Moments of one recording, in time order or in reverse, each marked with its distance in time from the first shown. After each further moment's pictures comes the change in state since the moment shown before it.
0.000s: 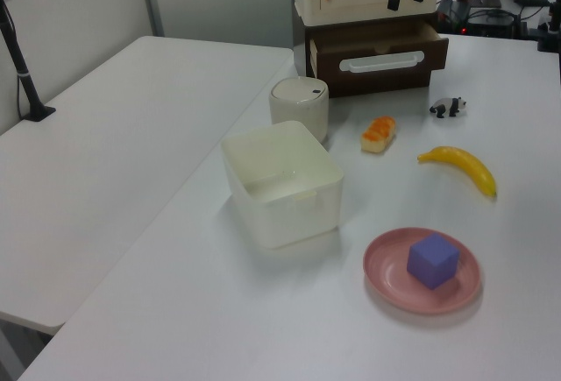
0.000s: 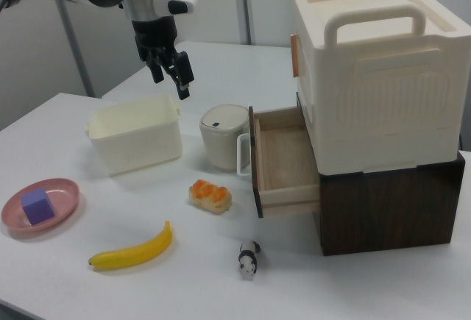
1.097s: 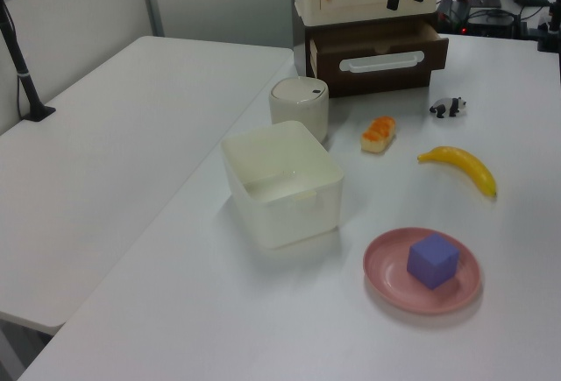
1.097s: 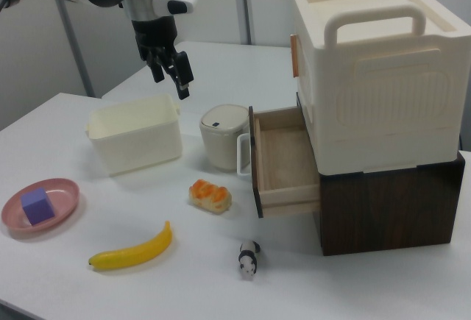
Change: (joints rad) arm 0.000 0.000 0.000 0.001 0.000 0.002 0.019
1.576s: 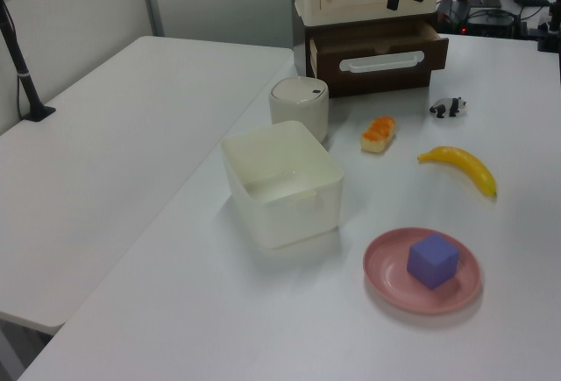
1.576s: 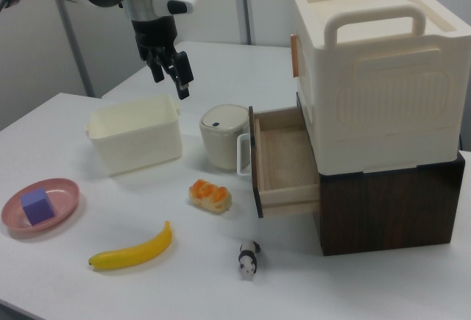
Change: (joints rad) arm 0.000 0.000 0.000 0.000 0.000 0.000 0.000
